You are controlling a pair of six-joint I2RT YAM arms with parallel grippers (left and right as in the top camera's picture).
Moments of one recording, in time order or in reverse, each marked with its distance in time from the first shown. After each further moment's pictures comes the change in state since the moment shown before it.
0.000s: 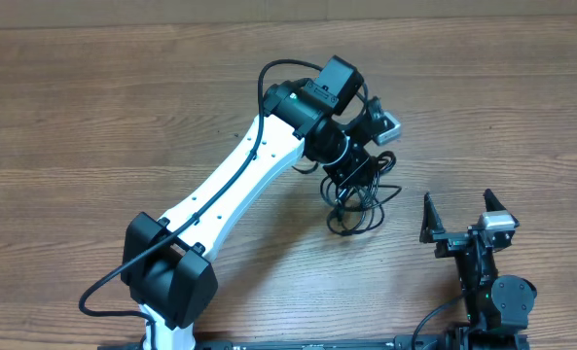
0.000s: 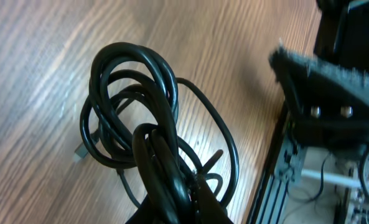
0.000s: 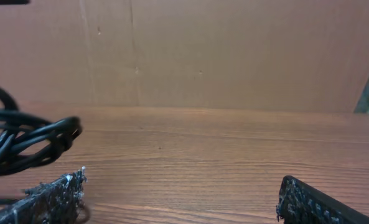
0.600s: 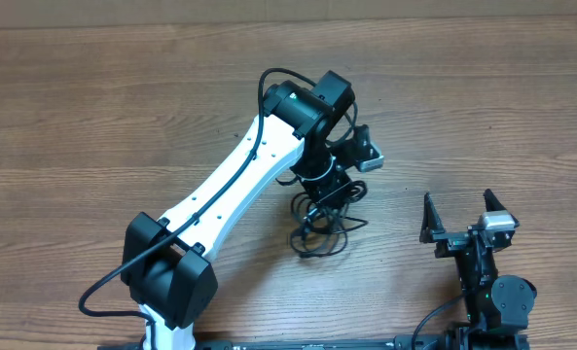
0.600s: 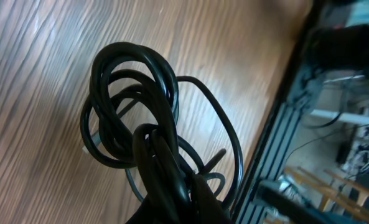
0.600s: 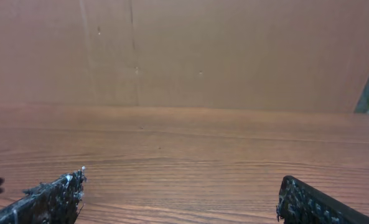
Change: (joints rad) left arm 0.000 0.000 0.000 -0.277 -0.095 0.202; right arm 0.000 0.000 0.000 0.000 0.000 0.000
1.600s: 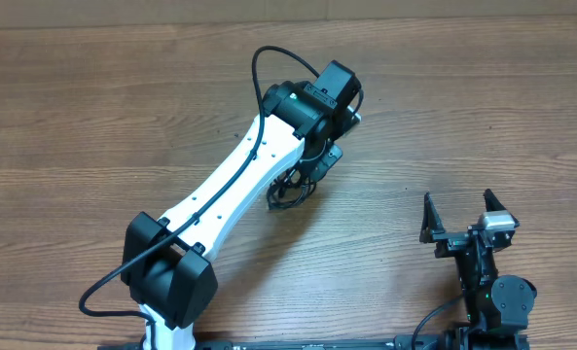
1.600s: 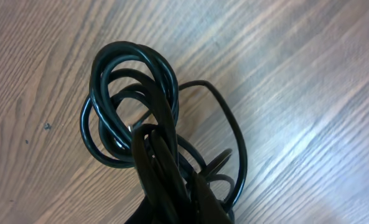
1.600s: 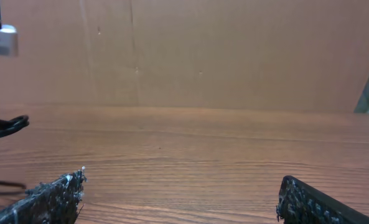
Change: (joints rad) left arm 0.000 0.000 -0.002 0.164 -0.559 -0.265; right arm 0.000 0.000 0.000 0.000 0.000 0.000
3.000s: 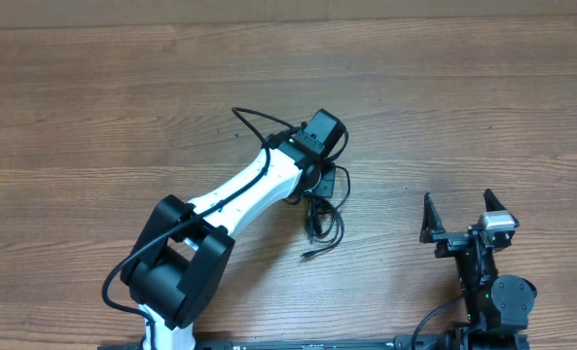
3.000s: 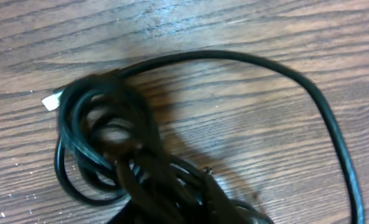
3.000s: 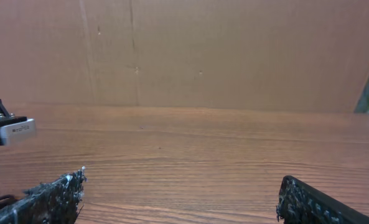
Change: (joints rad) left arm 0.002 0.000 -0.473 0.521 0.098 -0.658; right arm 0.000 0.000 0.000 0.000 0.000 0.000
